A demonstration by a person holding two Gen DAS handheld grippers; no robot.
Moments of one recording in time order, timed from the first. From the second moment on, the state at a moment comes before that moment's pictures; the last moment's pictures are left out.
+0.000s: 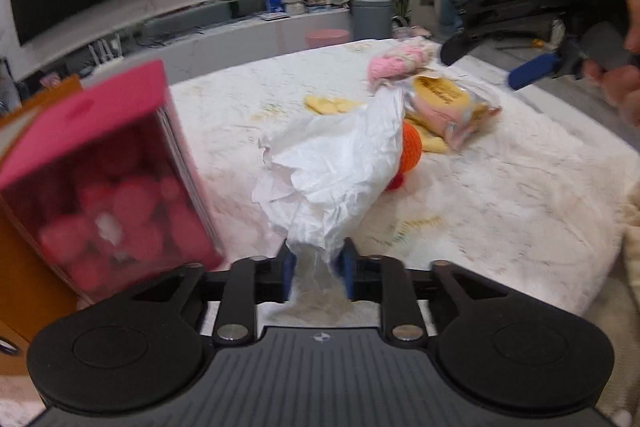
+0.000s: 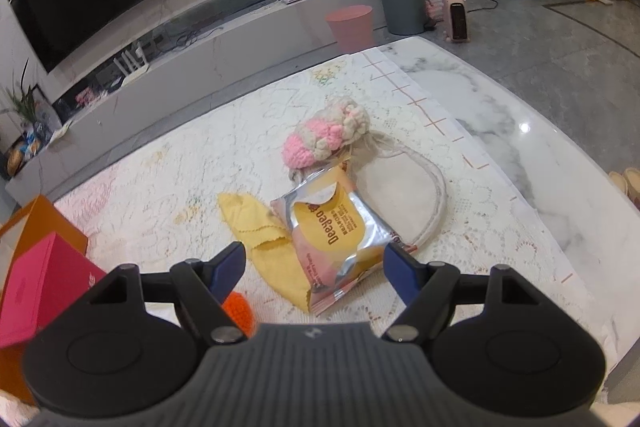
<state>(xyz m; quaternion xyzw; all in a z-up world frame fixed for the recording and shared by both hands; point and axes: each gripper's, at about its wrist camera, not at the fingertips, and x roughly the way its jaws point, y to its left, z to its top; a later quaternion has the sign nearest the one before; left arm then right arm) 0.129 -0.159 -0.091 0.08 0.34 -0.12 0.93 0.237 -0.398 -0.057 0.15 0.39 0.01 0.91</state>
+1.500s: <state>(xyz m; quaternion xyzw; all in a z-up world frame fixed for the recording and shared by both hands) 0.148 -0.130 -0.090 0.00 0.33 -0.11 0.94 0.250 -0.322 -0.112 0.01 0.53 0.10 0.84</state>
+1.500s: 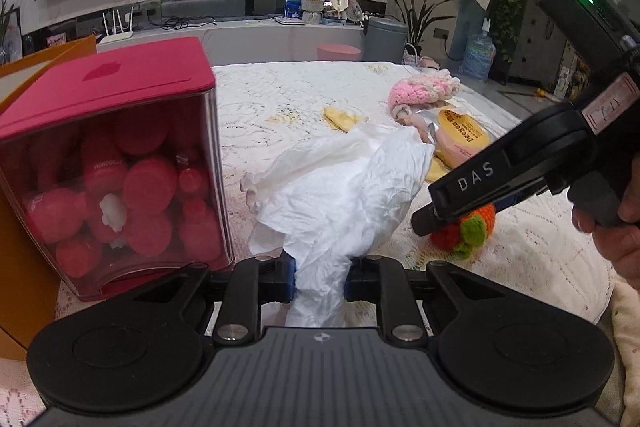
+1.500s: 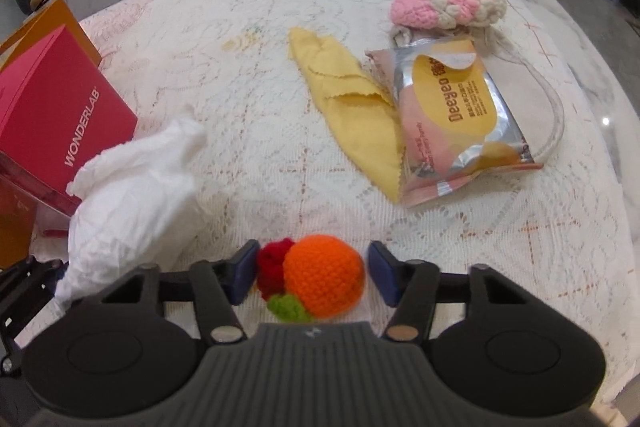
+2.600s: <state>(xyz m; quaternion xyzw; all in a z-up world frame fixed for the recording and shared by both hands) 0.201 -0.036 0.056 0.00 0.27 -0.17 0.95 0.247 -0.397 -0.072 0.31 0.41 -0.04 0.86</state>
